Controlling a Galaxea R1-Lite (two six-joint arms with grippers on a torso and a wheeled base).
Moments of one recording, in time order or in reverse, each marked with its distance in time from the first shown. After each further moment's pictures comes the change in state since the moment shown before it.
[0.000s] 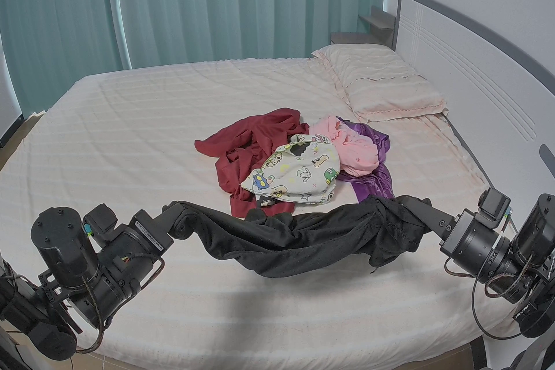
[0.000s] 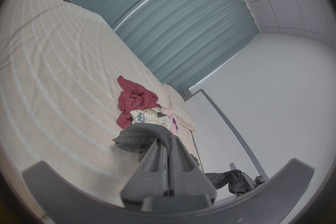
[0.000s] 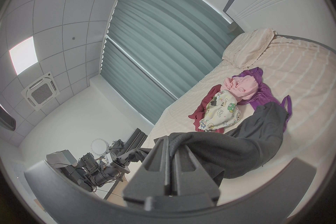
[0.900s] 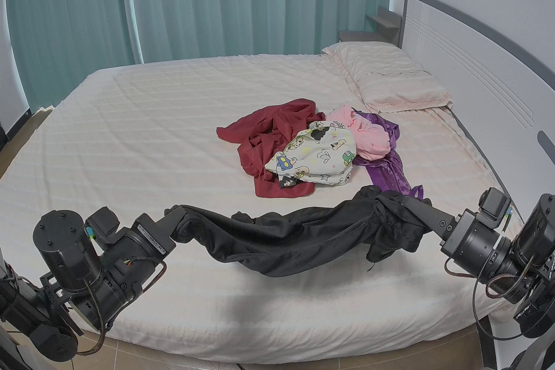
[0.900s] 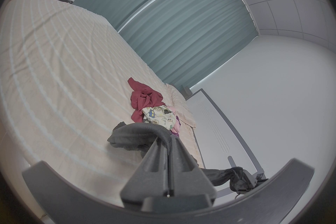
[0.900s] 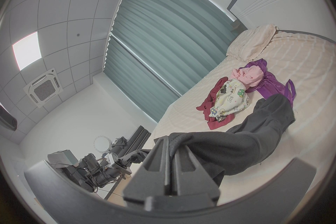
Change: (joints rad) left arm -0.010 0.005 0.007 -0.001 0.005 -0.002; right arm 0.005 -0.008 -0.001 0.000 0.000 0.000
